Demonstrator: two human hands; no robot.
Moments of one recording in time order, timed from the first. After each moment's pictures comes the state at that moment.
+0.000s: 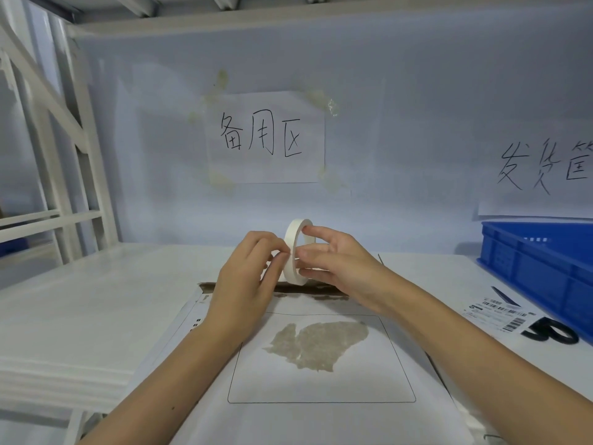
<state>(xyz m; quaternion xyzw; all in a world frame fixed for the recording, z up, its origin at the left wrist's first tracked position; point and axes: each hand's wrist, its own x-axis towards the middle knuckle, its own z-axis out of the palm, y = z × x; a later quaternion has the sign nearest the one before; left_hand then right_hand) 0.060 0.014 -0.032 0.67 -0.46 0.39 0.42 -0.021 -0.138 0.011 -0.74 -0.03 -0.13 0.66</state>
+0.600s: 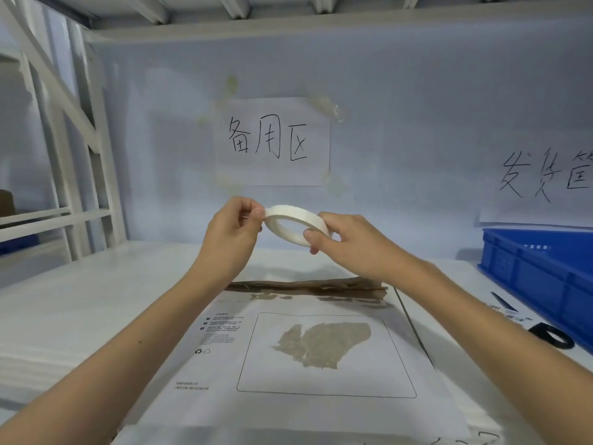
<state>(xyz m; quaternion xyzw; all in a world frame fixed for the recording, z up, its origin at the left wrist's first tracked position) 0.071 0.029 0.030 0.70 -0.32 0.19 0.61 -0.029 -0.149 0.045 -0.94 -0.06 -0.27 0.20</state>
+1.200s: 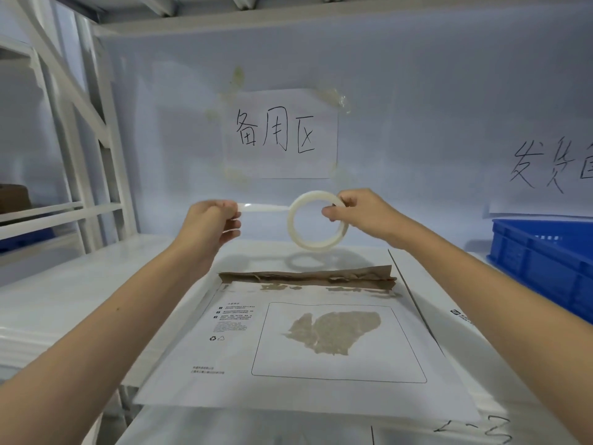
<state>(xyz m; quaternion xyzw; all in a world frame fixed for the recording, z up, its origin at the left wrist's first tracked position) 0.098 0.061 0.039 0.63 -0.17 0.02 0.75 0.010 -0.180 0.058 -0.90 0.01 -0.23 0.37</state>
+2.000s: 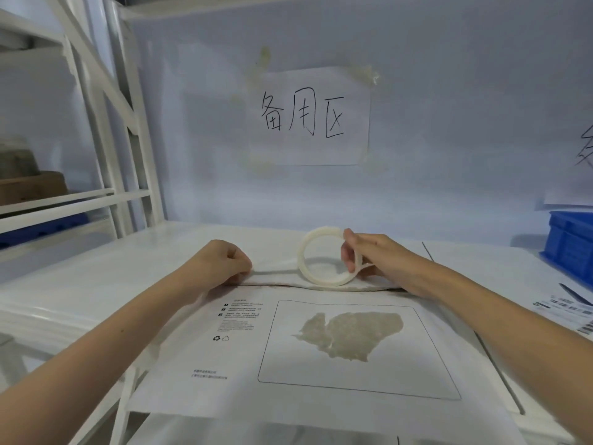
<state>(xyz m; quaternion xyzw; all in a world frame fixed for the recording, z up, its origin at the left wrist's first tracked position) 0.130 0.101 -0.025 0.86 -0.19 -0.04 0.47 0.020 -0.168 -0.016 -0.85 -0.02 -0.07 0.52</state>
